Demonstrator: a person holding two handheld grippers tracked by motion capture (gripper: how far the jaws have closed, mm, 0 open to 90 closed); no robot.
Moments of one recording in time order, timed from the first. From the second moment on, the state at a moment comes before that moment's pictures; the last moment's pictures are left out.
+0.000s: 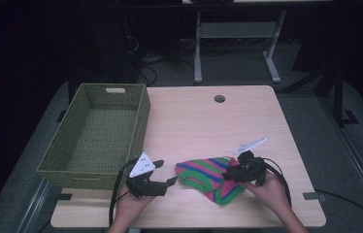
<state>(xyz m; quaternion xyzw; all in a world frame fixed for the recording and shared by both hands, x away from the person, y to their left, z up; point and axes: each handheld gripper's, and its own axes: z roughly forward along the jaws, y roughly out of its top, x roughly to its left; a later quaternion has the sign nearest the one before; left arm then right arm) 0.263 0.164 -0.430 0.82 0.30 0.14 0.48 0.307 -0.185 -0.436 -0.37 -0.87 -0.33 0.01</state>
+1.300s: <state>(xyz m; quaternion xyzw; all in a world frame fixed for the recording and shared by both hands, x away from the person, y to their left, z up) 0.263 0.162 -0.431 0.82 0.30 0.14 0.48 0.286 -0.169 -0.437 -0.27 -0.90 -0.35 0.02</state>
